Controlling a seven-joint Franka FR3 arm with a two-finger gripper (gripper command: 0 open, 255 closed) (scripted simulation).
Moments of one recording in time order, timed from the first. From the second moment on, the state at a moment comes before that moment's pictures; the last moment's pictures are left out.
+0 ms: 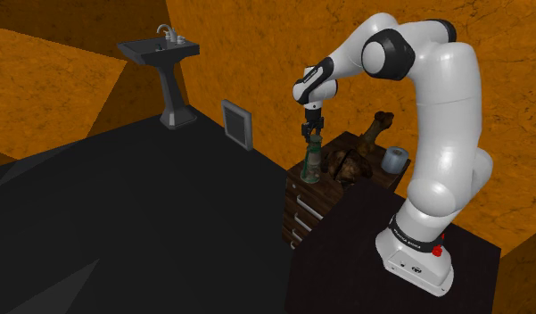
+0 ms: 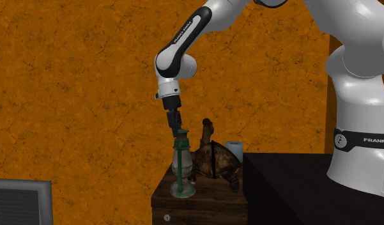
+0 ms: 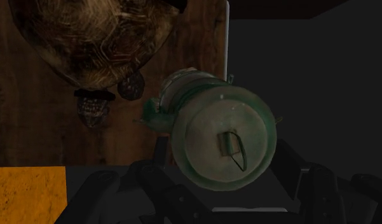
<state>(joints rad) -0.18 0.49 -0.25 -1.90 0.10 2.18 -0.42</state>
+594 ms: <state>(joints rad) -0.18 0.43 -0.26 -1.89 0.08 2.11 -0.41</state>
